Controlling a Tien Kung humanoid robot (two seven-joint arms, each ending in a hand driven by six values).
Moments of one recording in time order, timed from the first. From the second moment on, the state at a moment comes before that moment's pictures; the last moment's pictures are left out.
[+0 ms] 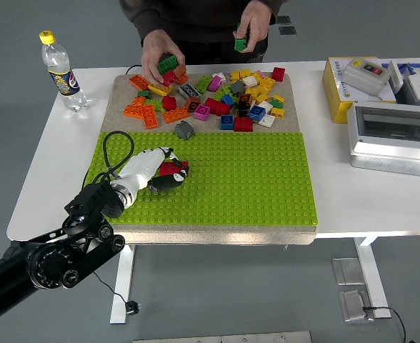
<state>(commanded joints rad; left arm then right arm) -0.66 0.17 -0.51 -1.00 1.67 0.27 0.20 0.17 -0.16 0.17 0.23 0.13 -0.20 0.01</state>
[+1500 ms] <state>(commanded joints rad) -0.66 0.16 -0.49 -0.95 1.66 0.27 0.19 0.17 -0.16 0.18 0.23 0.13 -0.20 0.01</state>
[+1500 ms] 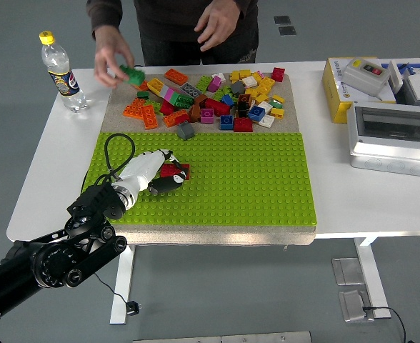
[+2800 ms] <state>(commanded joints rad) -0.62 0.21 -0.55 -0.97 1.66 0.29 0.17 0.16 -0.16 0.19 0.23 0.13 -0.19 0.01</state>
